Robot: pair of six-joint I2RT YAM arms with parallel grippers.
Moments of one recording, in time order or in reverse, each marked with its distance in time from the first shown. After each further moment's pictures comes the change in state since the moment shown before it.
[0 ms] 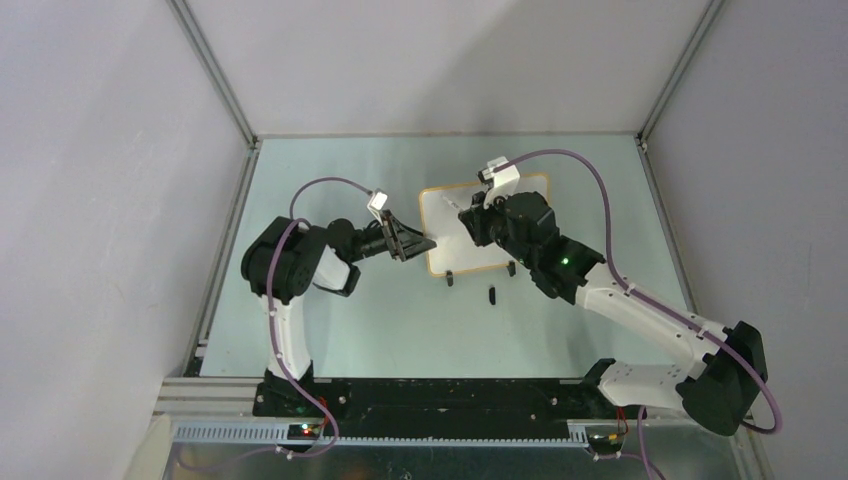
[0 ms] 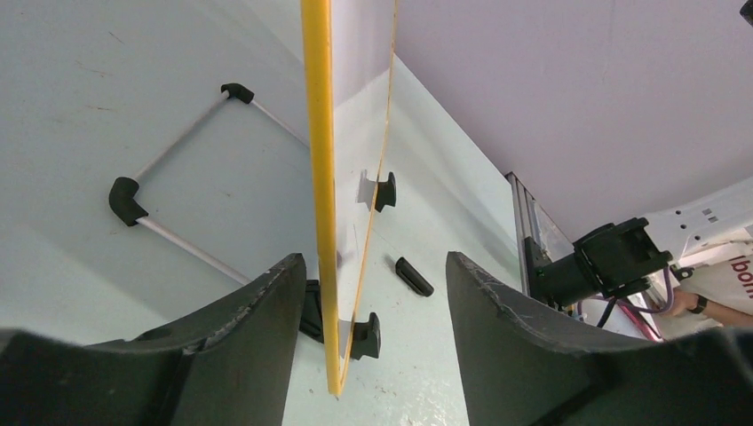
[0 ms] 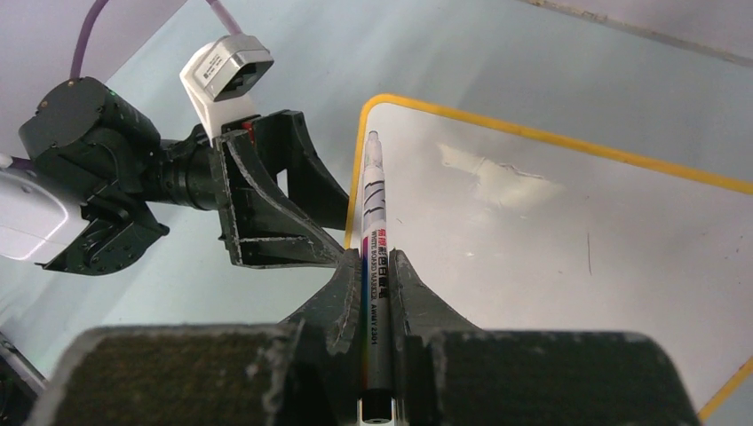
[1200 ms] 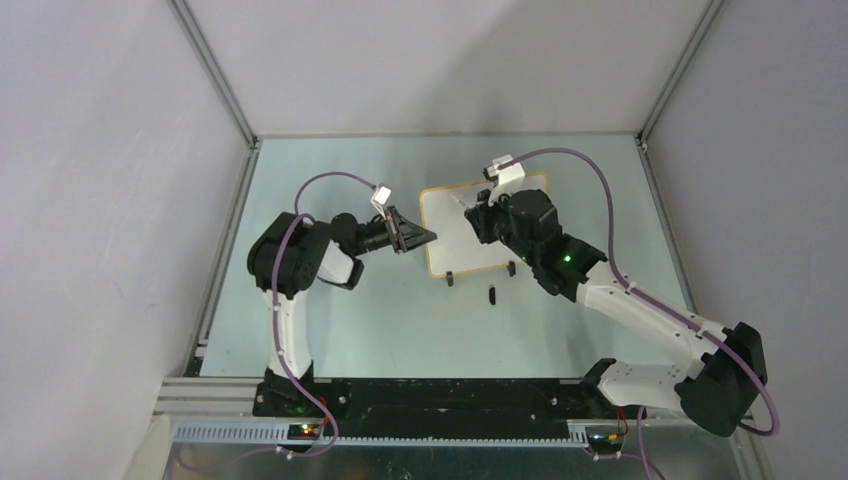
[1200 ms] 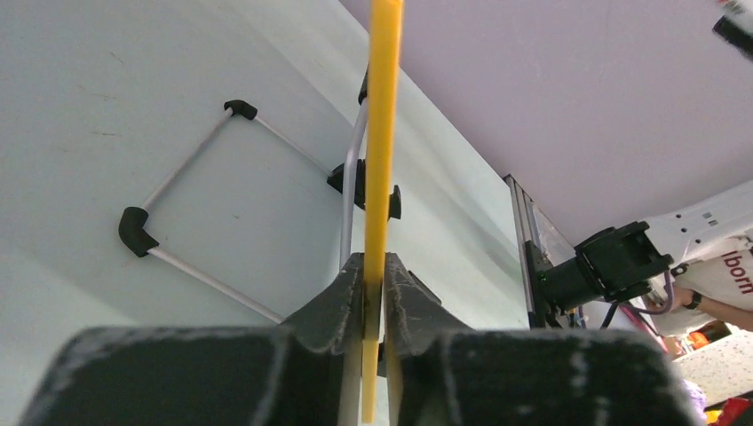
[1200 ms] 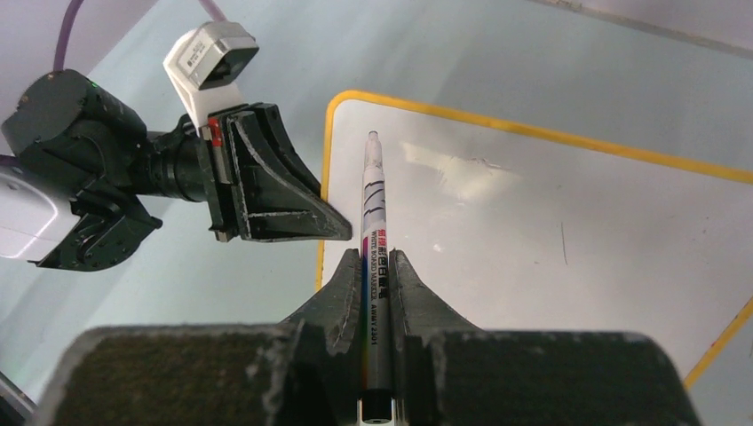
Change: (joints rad) left arm -0.001 0.052 0.079 -0.001 0.023 -0.018; right arm -0.035 -0.007 -0.010 -0.010 0.012 0.001
